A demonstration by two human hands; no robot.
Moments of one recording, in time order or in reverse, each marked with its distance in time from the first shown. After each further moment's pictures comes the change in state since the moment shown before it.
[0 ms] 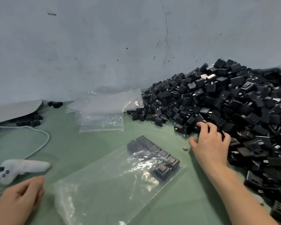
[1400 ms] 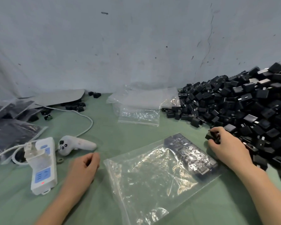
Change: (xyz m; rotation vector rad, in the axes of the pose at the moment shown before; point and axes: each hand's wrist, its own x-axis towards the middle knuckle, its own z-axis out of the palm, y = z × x) left_hand -0.028 0.061 0.005 0.007 -0.002 0.057; right_hand 0.009 -0.038 0.020 0.218 -0.218 -0.175
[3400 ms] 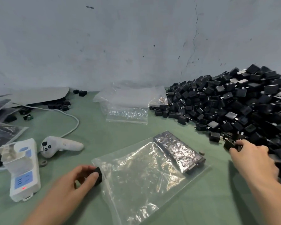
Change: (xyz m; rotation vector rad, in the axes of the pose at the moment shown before) left_hand -0.042 0.018 -0.024 0.099 -0.256 0.091; right_hand -0.060 0.012 -0.063 -0.133 0.011 0.524
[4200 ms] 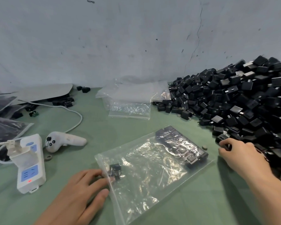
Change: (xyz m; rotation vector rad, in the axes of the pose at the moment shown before) left_hand -0.019 -0.014 0.012 0.549 -0.020 0.680; right_hand -0.006 -0.006 0.010 -0.070 -0.169 -0.191
